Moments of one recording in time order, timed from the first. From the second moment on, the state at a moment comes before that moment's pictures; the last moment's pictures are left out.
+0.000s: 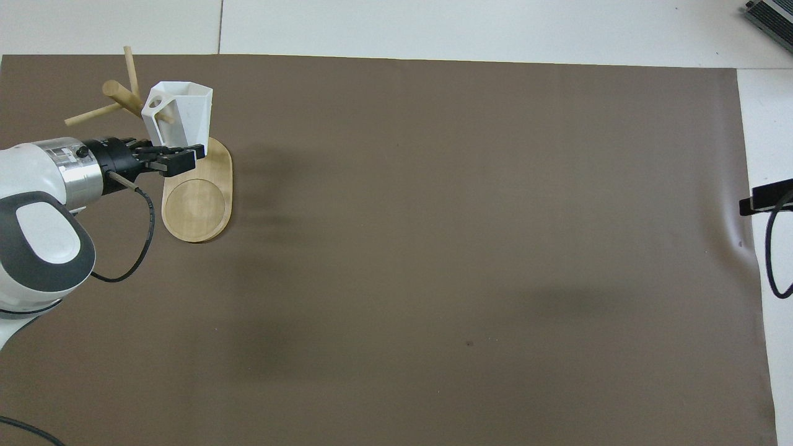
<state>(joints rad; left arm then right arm) -0.07 0.07 -0.03 -2.06 -0.69 2.56 -2.51 -0.06 0.01 -0.16 -1.62 0.05 1.64 -0.14</state>
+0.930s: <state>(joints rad) -0.05 0.07 -0.03 -2.08 -0.69 2.56 -2.62 -0.06 0.00 -0.12 -1.61 0.05 1.68 -0.05</state>
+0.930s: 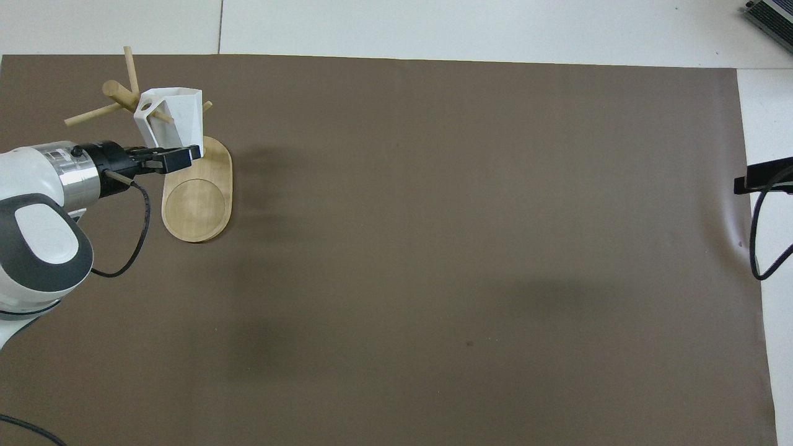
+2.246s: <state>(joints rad) -0.05 0.07 -0.04 -2.08 -0.69 2.55 -2.63 -0.06 0.00 -0.12 -1.61 0.05 1.68 -0.05</state>
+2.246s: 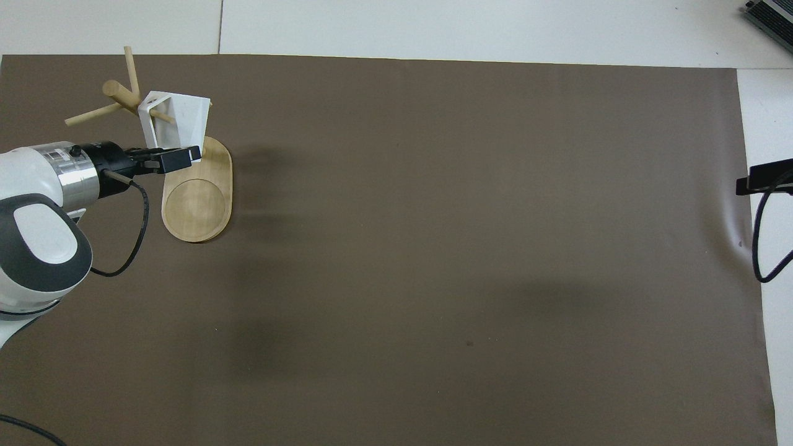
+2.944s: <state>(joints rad) -0.01 0.01 -0.03 -2.01 -0.53 2.21 -2.55 -0.06 0.00 -0.12 -1.61 0.05 1.68 -0.05</state>
